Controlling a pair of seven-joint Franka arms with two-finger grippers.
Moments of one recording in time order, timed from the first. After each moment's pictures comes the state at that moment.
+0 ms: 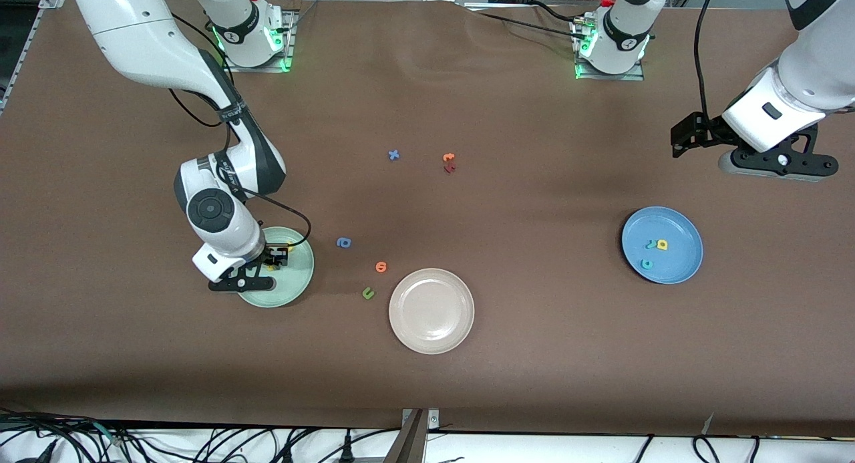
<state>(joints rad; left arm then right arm) -0.04 0.04 -0.10 -1.61 0.02 1.57 -0.03 0.16 0.63 0.10 -1.70 -0.30 2.34 0.38</state>
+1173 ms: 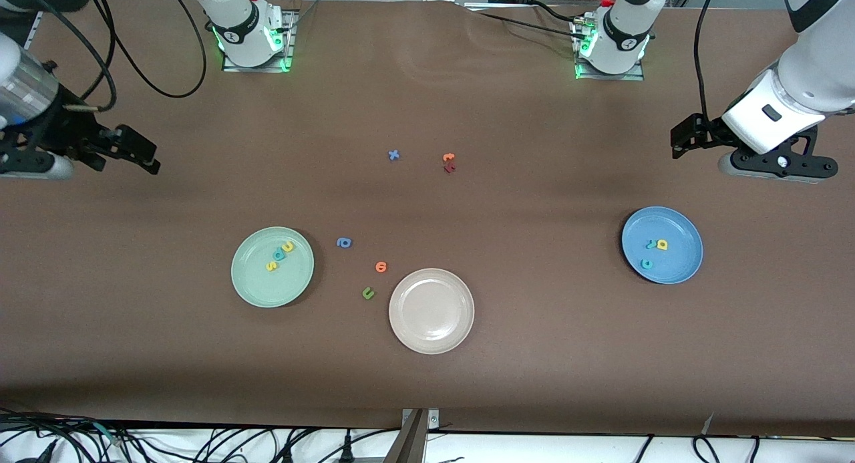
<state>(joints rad) -0.04 0.04 -0.10 -1.60 0.02 1.57 -0.03 0.16 0.01 -0.07 -1.64 0.05 1.74 0.16</state>
